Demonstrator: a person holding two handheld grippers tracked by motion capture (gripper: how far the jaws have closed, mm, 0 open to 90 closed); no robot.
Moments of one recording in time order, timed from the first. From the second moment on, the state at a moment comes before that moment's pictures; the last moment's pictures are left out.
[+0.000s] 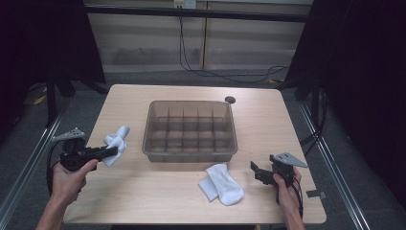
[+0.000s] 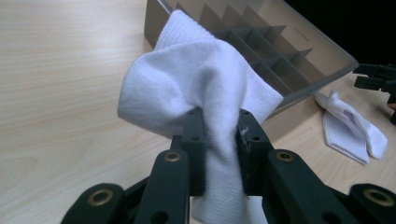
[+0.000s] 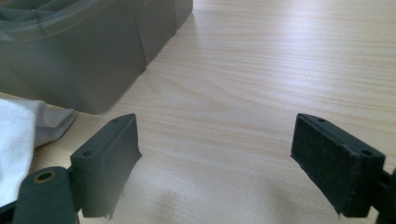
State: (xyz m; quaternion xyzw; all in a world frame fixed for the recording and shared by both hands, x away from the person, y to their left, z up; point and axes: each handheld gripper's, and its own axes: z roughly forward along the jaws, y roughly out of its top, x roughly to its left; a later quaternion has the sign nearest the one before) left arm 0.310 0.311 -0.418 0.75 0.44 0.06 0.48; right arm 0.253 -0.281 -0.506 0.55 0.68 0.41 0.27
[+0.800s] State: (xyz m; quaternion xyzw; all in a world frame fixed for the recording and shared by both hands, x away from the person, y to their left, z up) left arm 0.261 0.245 -0.400 0.79 0.34 0.00 0.51; right arm 0.252 -0.280 -0.505 0.54 0.68 0.41 0.27
